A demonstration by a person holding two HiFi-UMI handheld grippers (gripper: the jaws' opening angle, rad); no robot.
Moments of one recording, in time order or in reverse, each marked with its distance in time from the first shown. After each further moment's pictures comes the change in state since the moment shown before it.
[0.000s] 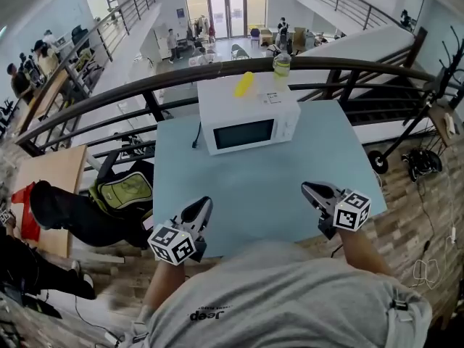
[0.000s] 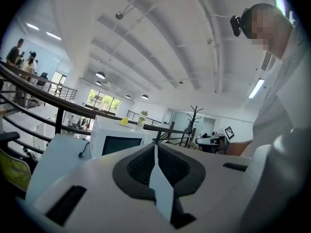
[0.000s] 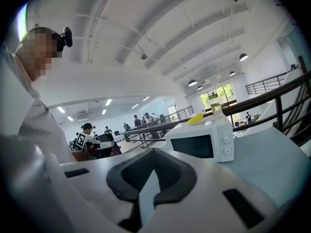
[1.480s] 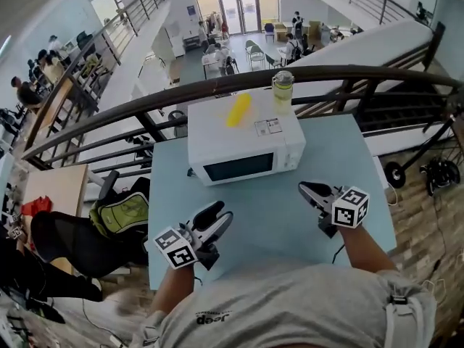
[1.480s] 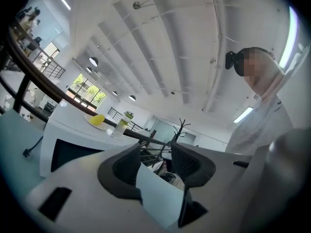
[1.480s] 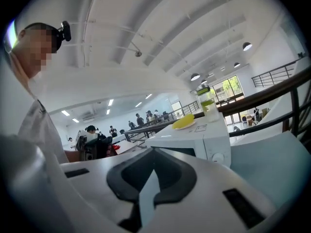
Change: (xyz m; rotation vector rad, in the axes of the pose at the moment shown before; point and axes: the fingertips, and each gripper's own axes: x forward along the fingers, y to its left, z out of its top) left arm 0.166 0.002 0.051 -0.185 -0.079 -0.263; right arm 0.083 -0.163 0.053 0.037 0.036 0.095
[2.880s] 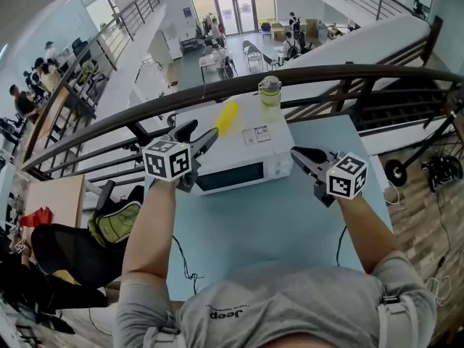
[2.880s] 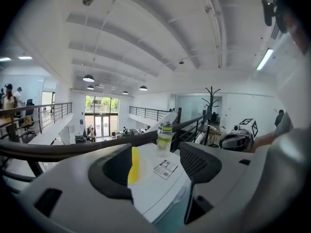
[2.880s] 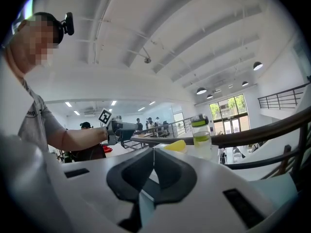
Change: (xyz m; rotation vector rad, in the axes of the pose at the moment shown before) left arm 0.153 0.148 0.150 0.398 0.256 0.356; right arm 0.022 -0.064 0.106 -0.183 -0.081 -0.016
